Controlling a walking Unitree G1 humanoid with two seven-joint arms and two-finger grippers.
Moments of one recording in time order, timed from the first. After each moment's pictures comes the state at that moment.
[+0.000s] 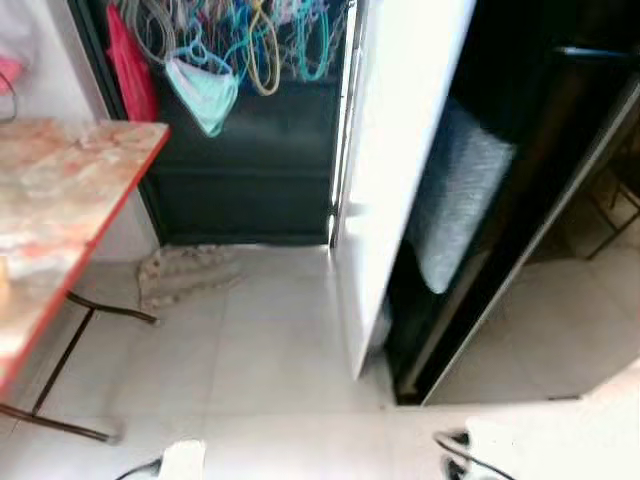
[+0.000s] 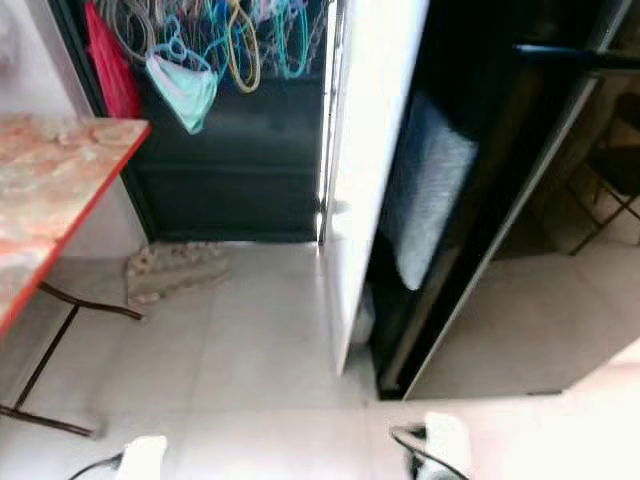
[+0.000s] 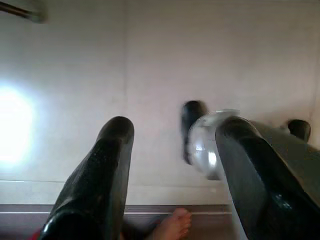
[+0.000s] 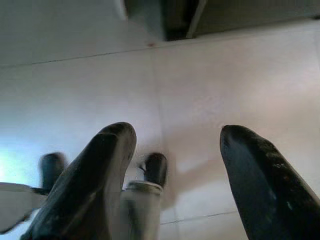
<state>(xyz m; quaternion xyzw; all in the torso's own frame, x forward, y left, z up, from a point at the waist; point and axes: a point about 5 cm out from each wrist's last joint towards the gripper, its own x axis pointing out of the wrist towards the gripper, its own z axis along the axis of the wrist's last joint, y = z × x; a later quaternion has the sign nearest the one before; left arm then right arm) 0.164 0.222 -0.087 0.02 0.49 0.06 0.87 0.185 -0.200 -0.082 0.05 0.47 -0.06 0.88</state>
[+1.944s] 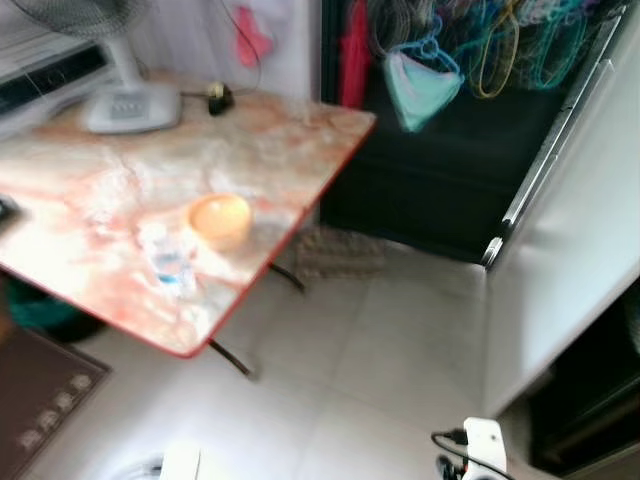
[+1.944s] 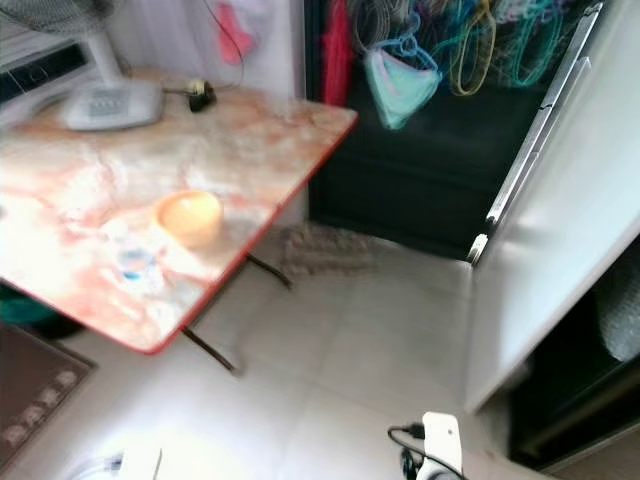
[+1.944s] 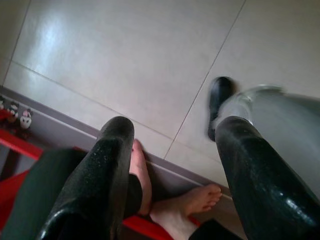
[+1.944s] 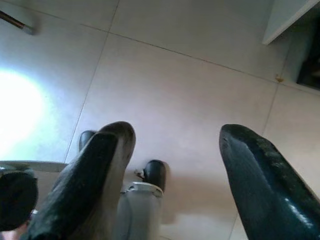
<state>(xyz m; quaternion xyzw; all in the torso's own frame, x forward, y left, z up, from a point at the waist) 0.154 0.218 -0.092 0.02 0.51 0.05 0.86 0.179 -0.203 -0.084 0.06 0.47 -0.04 0.88</state>
